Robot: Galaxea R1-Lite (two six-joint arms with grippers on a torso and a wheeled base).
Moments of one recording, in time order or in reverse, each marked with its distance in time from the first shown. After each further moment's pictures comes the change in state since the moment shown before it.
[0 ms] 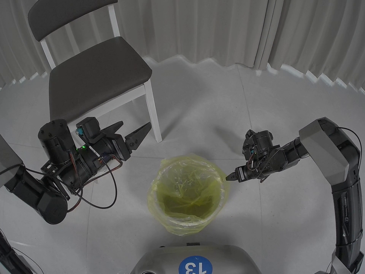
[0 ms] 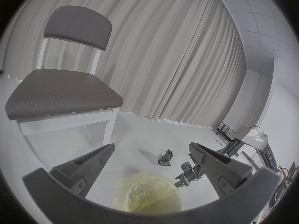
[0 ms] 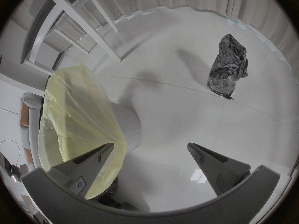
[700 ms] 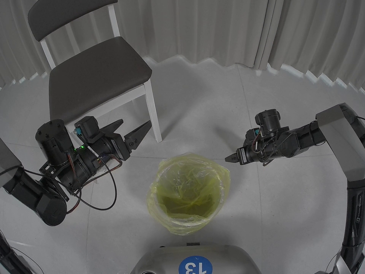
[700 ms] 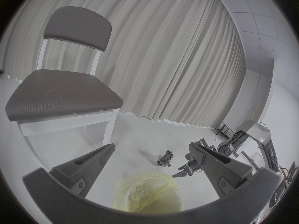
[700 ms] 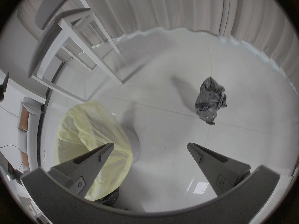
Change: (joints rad) left arm -0.009 -0.011 0.013 -0.028 -0.002 0.000; right arm 0.027 -0.179 0.026 -0.003 -0.003 -0.012
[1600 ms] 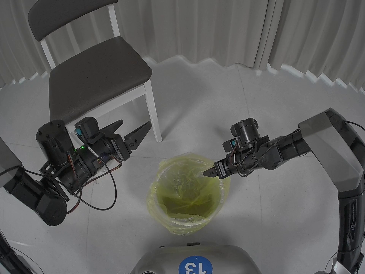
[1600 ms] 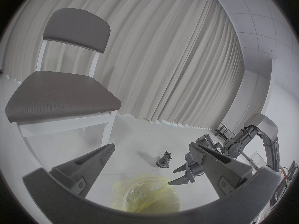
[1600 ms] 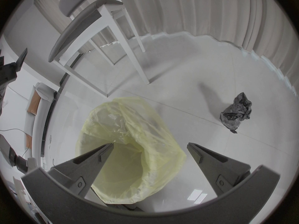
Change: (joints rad) left arm 0.002 0.004 0.001 0.000 -0.001 0.000; right arm 0.145 0.043 -0.010 -0.006 -0.004 -0.022
